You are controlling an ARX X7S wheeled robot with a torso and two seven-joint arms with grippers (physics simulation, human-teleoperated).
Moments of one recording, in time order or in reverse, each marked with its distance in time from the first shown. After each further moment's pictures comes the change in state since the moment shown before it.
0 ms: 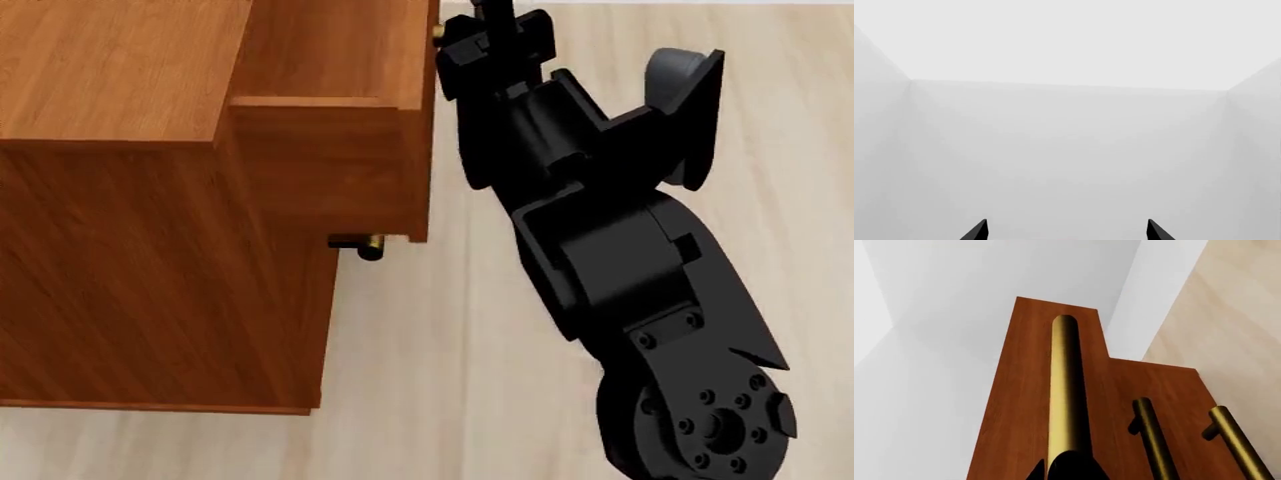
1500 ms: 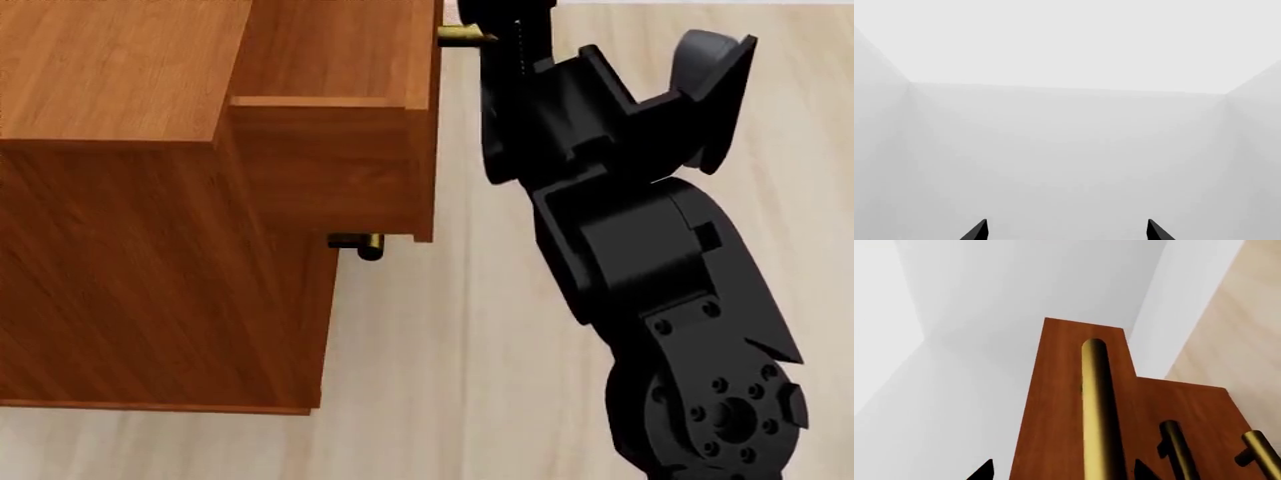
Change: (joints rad) left arm -0.020 -0.017 0.022 -0.004 -0.010 0.020 -0.023; right arm 0.017 0.006 0.011 0.023 0.004 -0.037 -0.086
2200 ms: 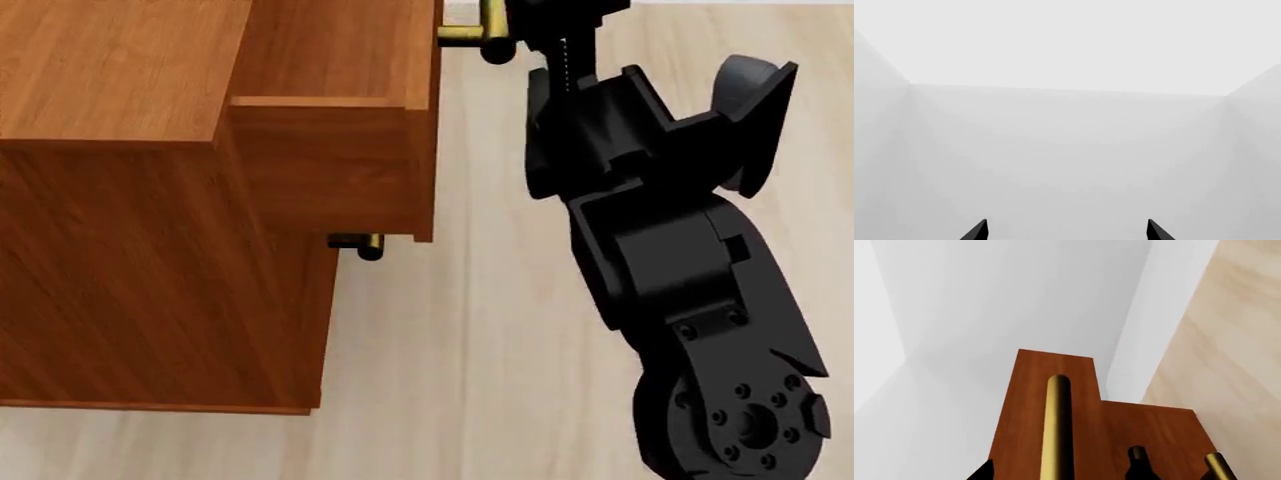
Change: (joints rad) left arm -0.010 -0.011 0.005 0.003 -0.013 0.008 -0.012; right arm -0.019 0.037 0.010 0.035 -0.018 -0.032 -0.004
